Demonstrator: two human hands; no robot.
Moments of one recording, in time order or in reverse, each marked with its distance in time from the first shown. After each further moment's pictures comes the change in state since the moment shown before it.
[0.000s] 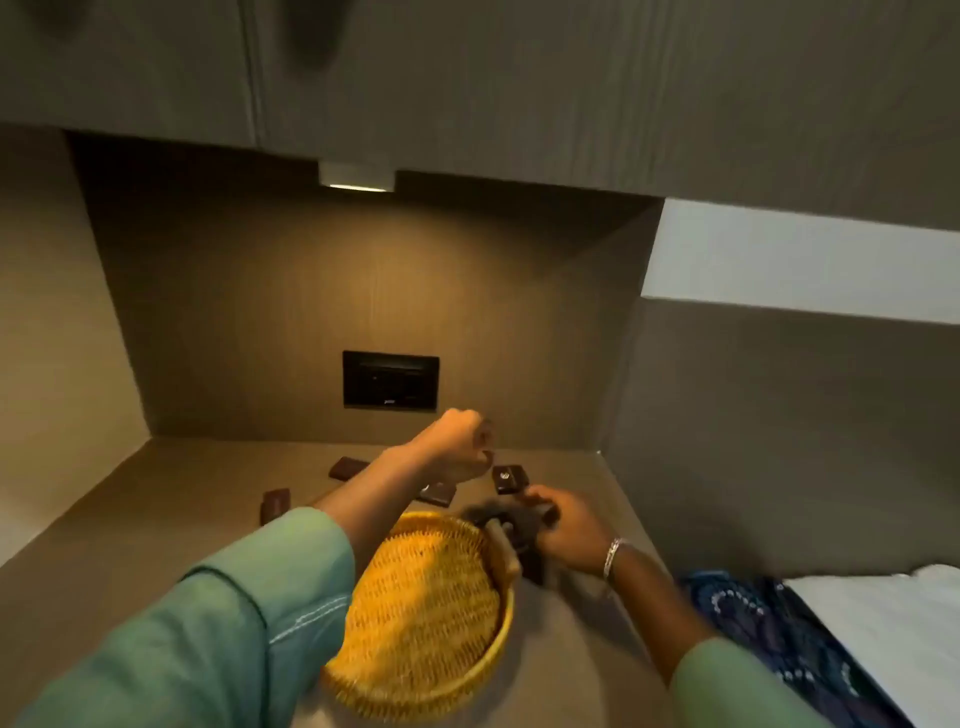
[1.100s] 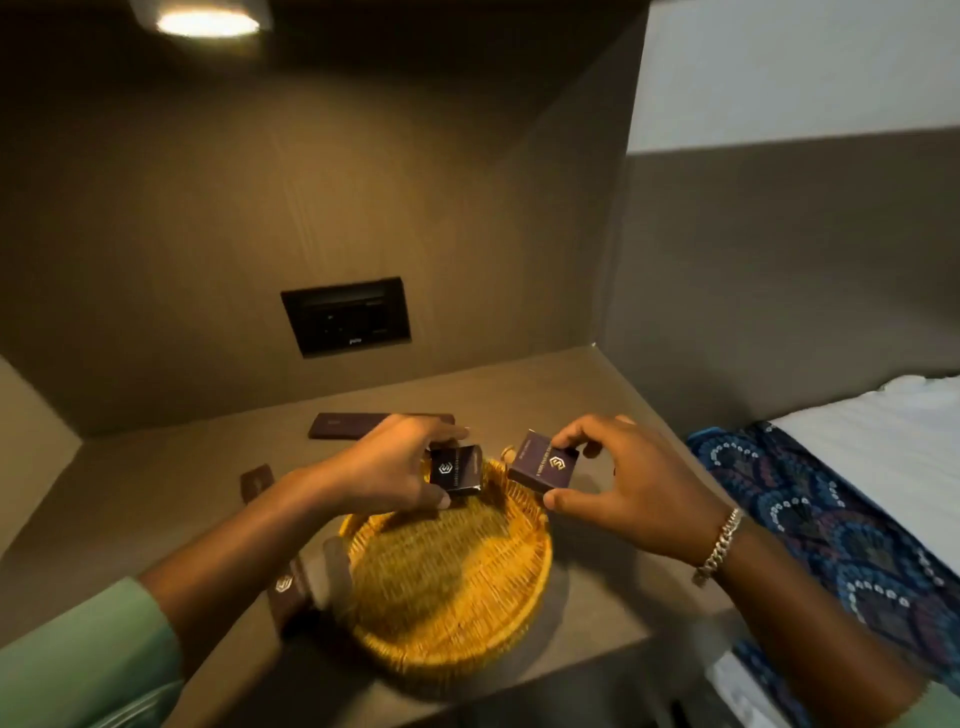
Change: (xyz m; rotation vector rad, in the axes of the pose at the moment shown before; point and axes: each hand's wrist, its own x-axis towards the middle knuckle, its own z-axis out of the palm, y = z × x) left_hand -0.049 -0.062 -0.004 0.018 -0.363 0.176; right_hand -0.066 -0.046 -0.009 -0.223 0.173 -0.030
